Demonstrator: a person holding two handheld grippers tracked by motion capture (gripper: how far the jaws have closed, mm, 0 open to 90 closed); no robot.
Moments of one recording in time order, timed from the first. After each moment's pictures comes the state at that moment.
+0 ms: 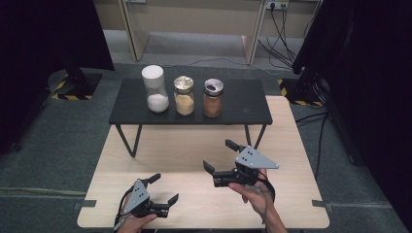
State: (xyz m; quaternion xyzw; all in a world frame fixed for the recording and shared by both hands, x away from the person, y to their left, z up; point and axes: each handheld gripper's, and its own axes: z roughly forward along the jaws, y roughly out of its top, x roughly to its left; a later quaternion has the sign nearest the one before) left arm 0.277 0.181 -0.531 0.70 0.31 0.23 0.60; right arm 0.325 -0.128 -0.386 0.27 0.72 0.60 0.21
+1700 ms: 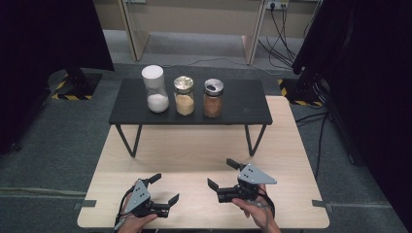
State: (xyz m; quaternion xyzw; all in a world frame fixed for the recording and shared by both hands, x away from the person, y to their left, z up) left arm 0.278 0.180 -0.532 0.70 0.31 0.23 0.60; right arm 0.314 -0.145 -0.457 0.29 0.73 0.59 0.17
